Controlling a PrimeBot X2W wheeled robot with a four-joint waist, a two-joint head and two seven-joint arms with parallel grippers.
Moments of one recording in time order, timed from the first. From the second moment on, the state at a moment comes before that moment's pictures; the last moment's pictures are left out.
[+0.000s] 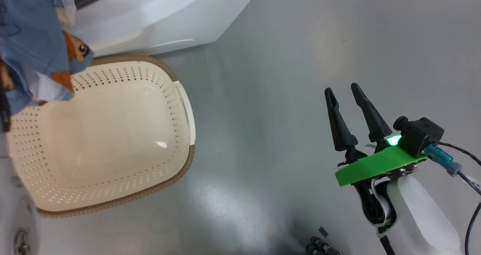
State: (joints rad) left arm -1.38 0.25 -0.04 0.75 -0.30 -0.11 -0.26; right arm -0.39 -0.07 0.22 0.29 0.46 0.13 -0.25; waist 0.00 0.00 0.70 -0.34
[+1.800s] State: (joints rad) left arm -0.47 0.14 -0.15 0.62 -0.44 -0.13 -0.26; right arm -0.29 -0.20 0.26 0.41 0.51 0.13 -0.25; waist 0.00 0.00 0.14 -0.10
